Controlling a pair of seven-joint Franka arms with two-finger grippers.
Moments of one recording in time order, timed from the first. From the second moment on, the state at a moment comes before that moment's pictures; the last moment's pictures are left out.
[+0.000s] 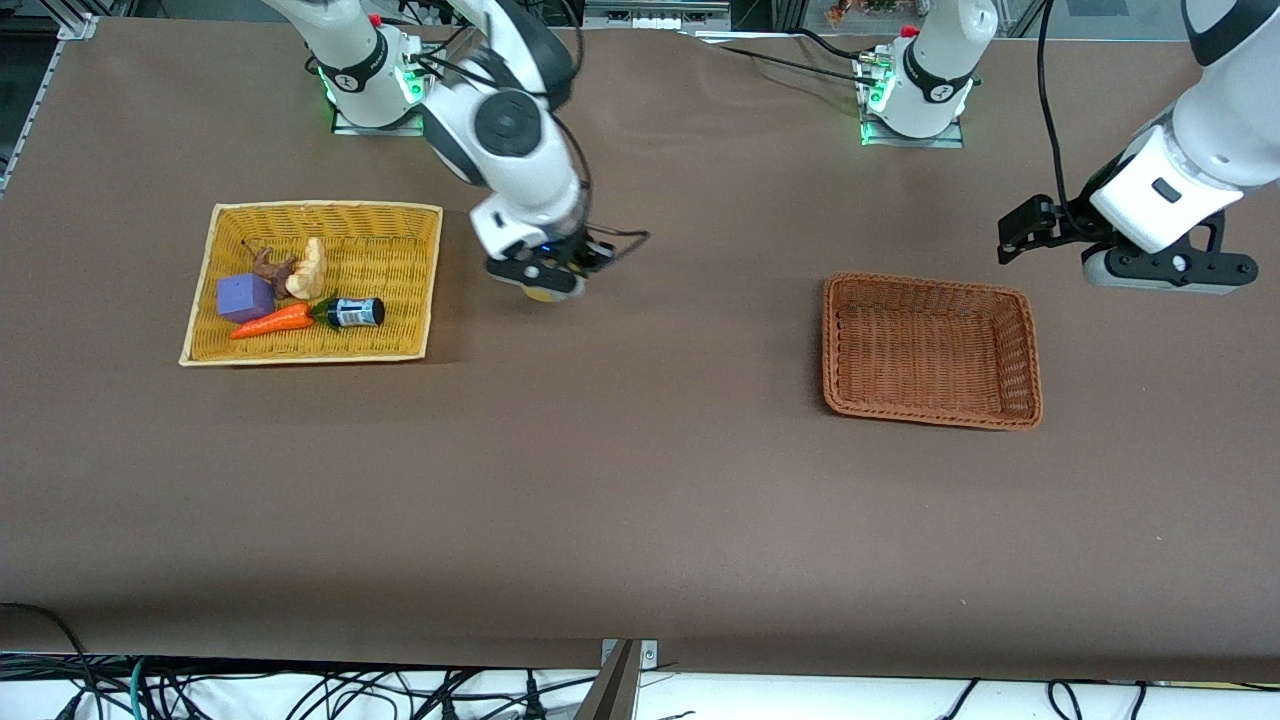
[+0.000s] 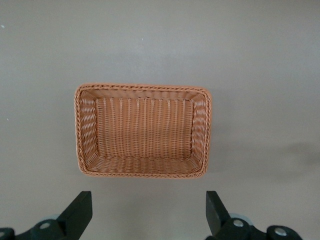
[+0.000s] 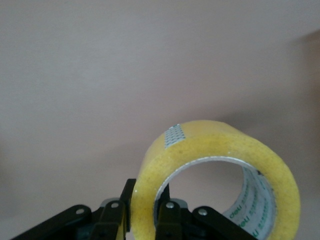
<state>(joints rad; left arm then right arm) -0.09 0.04 -0.04 -1.64 -0.04 1.59 -0.09 0.27 0.48 0.57 -1.78 -0.22 2.21 1.22</state>
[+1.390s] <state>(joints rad) -0.12 0.11 -0.07 -1.63 -0.09 1.43 -0.09 0.48 0.85 0.47 -1.53 -0.39 2.26 1.40</state>
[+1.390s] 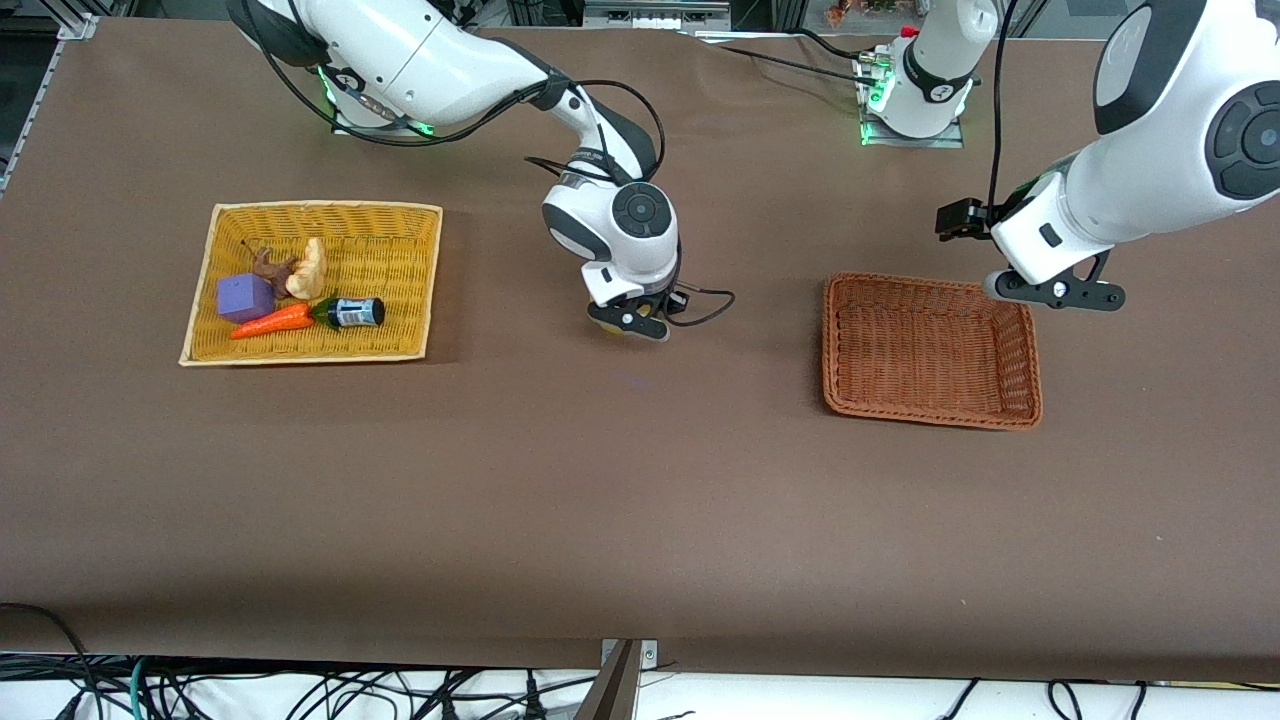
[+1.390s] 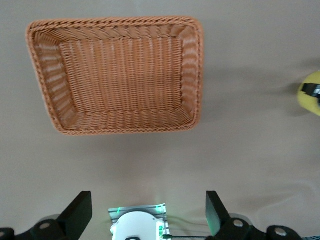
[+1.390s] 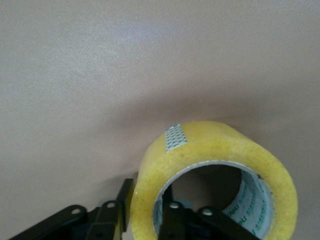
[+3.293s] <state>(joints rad) -0.38 0.19 -0.08 -1.62 -0.23 1.65 -0.27 -0.01 0.31 0.04 -1.37 -0.07 1.59 -0.02</state>
